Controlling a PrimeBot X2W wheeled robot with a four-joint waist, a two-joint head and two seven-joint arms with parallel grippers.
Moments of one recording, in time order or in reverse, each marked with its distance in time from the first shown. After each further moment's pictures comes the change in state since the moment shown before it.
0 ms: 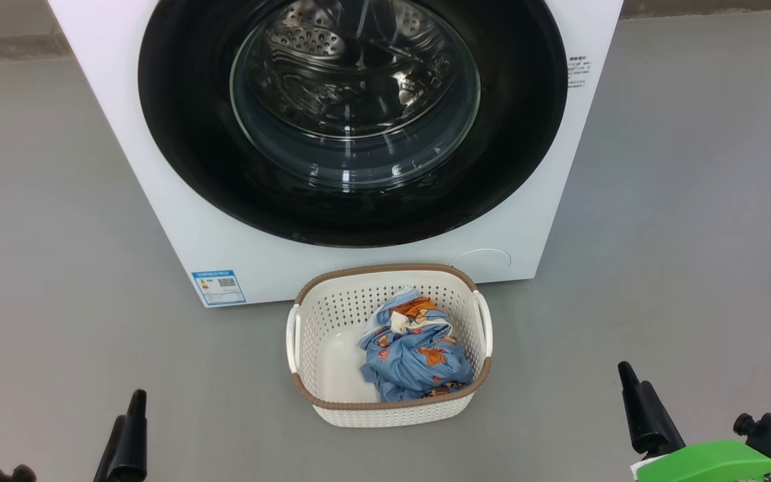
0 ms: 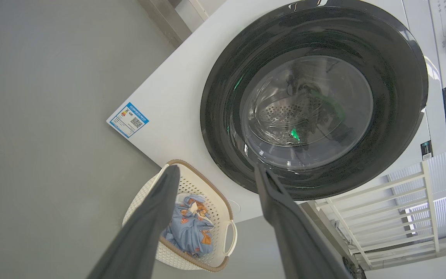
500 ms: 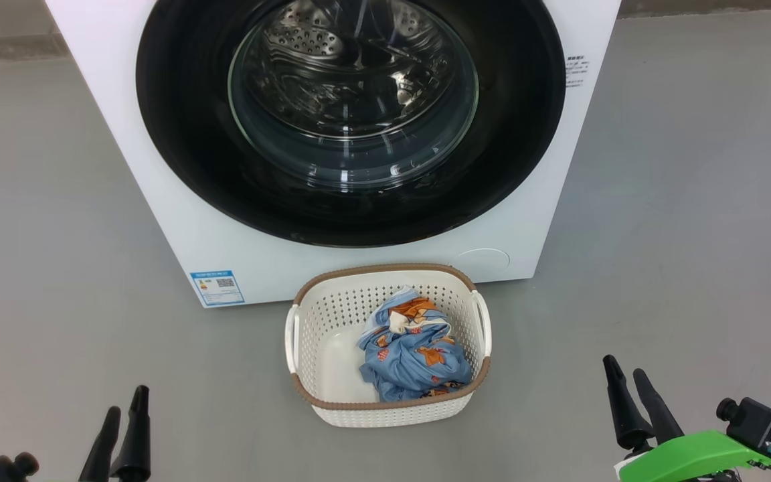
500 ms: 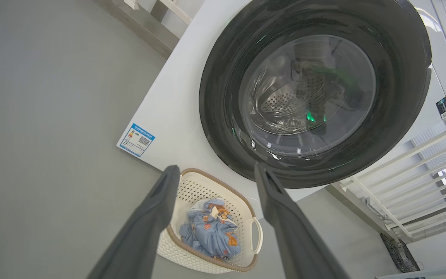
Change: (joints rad) left arm 0.000 0.040 -0.030 -0.014 0.185 0.000 -0.041; right arm -0.017 -0.004 0.024 -0.004 -0.200 0.000 -0.035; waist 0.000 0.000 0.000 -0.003
